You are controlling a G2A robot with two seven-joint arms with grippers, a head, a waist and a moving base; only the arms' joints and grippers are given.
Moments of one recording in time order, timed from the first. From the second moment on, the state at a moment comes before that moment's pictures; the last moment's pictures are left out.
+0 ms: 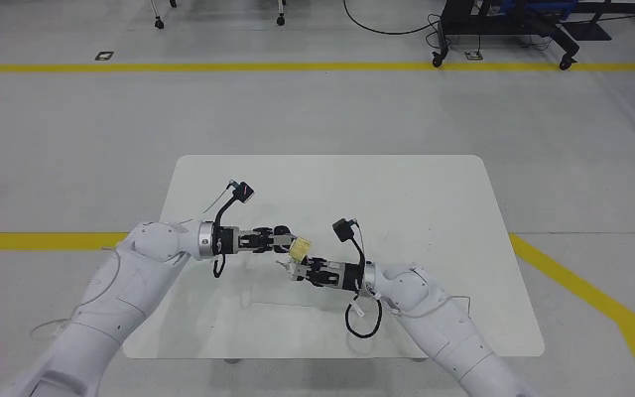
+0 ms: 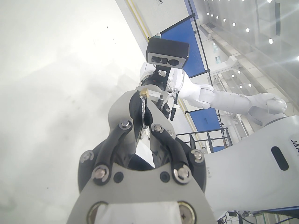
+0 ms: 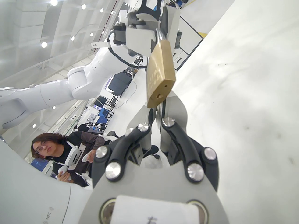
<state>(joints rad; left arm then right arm) 0.62 -1.09 -0.81 -0.97 -0.45 -0.69 -1.13 -0.88 -1.27 0.83 -1.08 0.07 -0.80 0.67</state>
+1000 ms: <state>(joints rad) 0.62 -1.05 -0.80 -0.93 -0.44 -0.84 -0.98 -0.89 -1.28 0.83 -1.10 0.12 -0.78 0.73</state>
